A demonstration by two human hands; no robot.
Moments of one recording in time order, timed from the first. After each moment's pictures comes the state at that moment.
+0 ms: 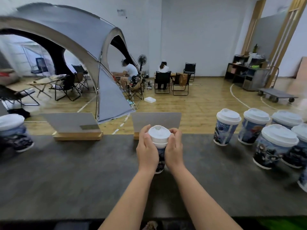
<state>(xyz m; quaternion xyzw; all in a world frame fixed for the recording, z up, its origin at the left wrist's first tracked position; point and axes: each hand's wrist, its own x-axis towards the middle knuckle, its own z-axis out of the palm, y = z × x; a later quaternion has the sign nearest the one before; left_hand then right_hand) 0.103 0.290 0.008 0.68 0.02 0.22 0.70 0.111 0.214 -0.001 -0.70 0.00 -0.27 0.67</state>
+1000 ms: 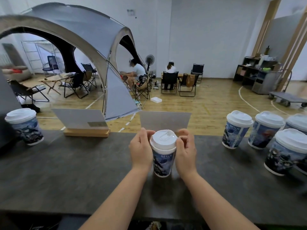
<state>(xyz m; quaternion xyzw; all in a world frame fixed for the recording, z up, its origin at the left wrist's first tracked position) 0.102 0.327 0.010 0.66 0.03 0.24 0.71 0.102 0.206 -0.011 -0.69 -0.05 -0.30 0.66</state>
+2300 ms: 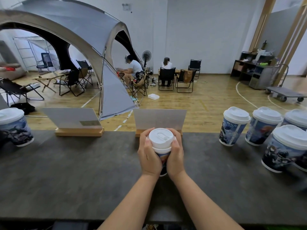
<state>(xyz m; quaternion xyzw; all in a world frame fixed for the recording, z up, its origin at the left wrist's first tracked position) 0.103 0.283 -0.015 0.60 -0.02 0.31 0.74 0.112 0.222 -0.025 -0.60 -0.09 -0.26 0.75</state>
